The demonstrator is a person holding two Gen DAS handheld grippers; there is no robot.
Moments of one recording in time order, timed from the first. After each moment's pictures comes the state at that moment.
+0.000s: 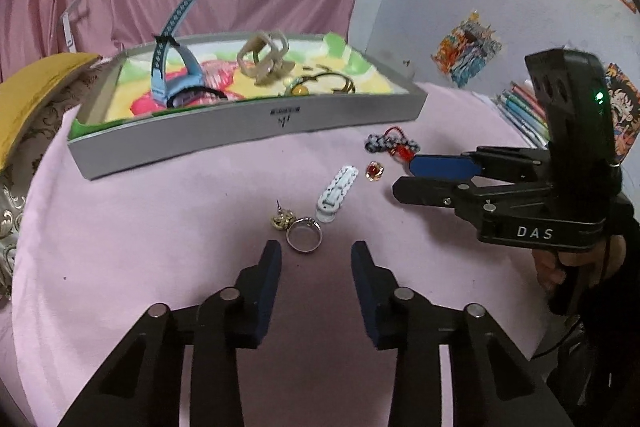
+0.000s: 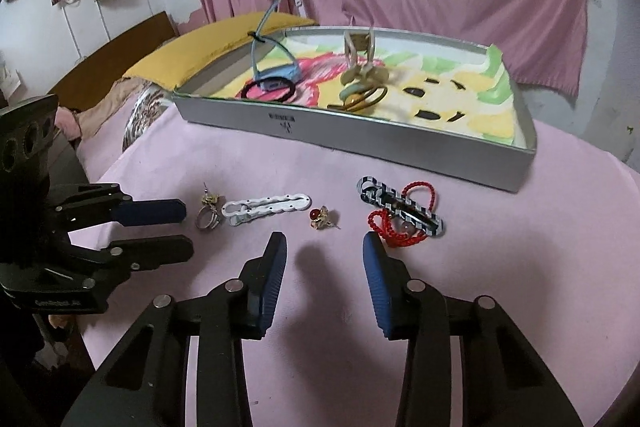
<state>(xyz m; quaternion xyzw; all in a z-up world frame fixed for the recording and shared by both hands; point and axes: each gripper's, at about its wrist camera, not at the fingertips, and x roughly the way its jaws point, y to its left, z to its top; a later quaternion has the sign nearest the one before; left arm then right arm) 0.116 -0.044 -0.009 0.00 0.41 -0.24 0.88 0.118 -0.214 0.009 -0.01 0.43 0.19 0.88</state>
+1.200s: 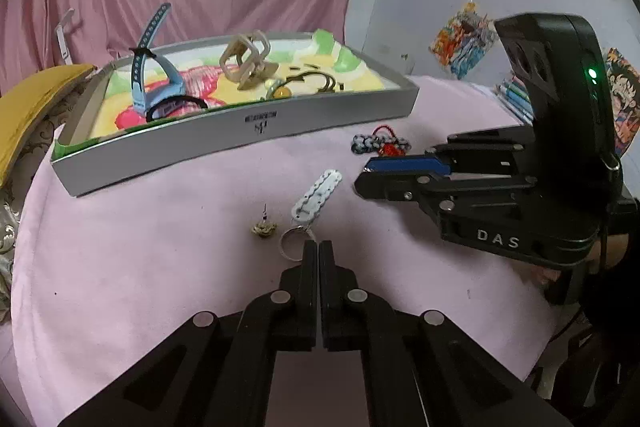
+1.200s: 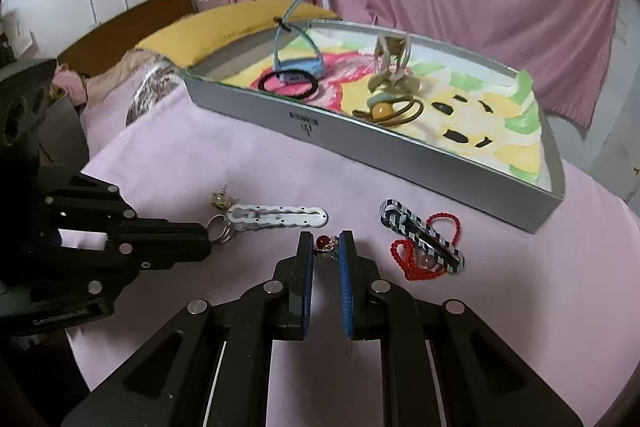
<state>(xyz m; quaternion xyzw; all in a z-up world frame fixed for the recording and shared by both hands) 0.113 -0.065 -0.004 0.02 0.40 -0.25 0.88 0.127 -0.200 0.013 -0.06 0.42 0.22 0.88</state>
